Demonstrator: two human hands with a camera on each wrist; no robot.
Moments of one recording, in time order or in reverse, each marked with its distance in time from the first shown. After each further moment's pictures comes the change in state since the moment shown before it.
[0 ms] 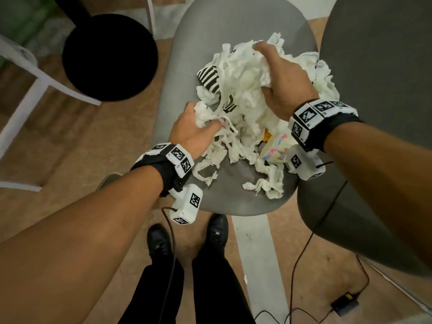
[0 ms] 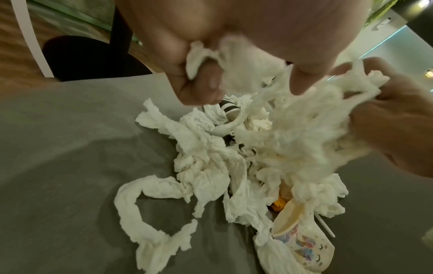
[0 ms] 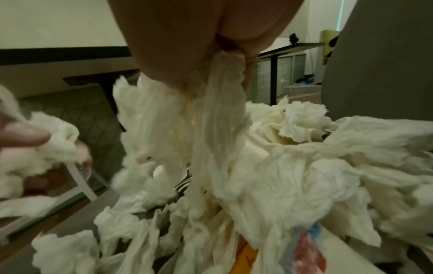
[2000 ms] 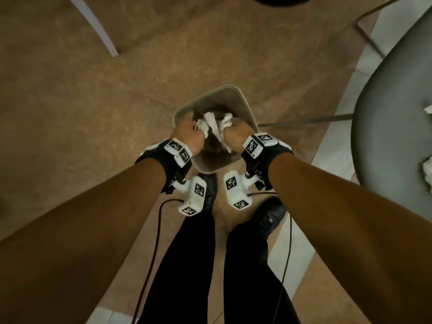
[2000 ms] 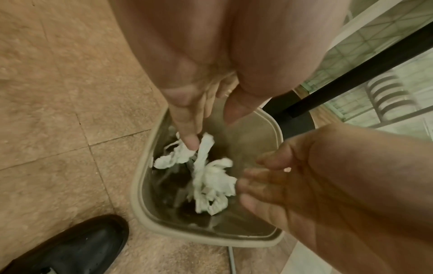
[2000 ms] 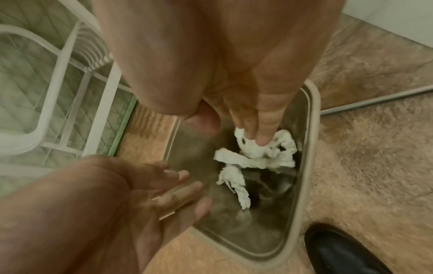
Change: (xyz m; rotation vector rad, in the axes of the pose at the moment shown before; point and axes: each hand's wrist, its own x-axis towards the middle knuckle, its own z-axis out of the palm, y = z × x) left_hand -0.072 -0.447 -0.111 -0.413 0.143 -0.676; right_hand -0.075 -0.319 0.439 0.353 -0.921 0.349
